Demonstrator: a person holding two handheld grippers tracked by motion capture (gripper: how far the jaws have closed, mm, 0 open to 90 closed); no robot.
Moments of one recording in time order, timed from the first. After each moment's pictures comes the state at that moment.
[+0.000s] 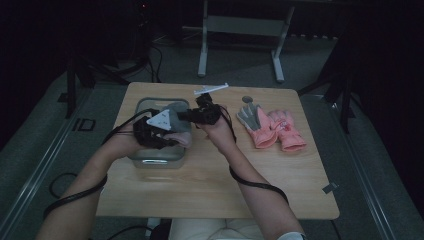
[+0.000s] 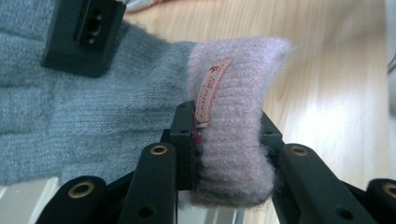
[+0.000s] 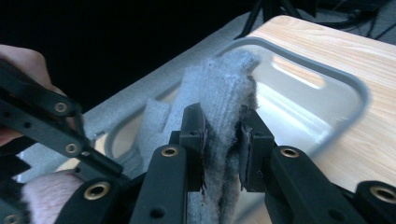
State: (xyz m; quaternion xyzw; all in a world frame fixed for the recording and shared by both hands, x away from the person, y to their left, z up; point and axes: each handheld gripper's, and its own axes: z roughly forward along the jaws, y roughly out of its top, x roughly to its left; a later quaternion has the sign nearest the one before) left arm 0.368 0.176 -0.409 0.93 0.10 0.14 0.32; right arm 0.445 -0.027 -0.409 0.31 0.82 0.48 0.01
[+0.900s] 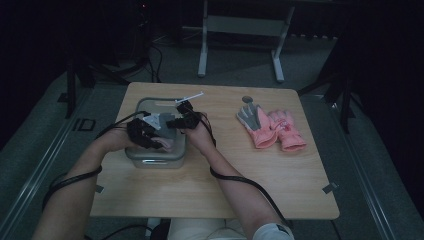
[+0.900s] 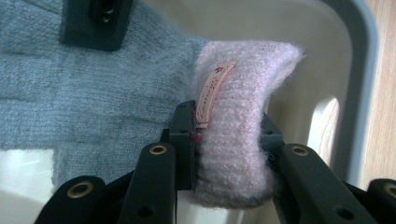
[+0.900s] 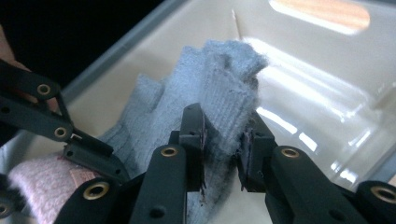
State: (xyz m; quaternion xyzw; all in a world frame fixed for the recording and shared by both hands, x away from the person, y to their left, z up) left arm 0.427 0.207 -0.478 0.96 0.14 0.06 0.24; right arm 0.487 0.026 -0.488 0.36 0.84 0.41 -0.01
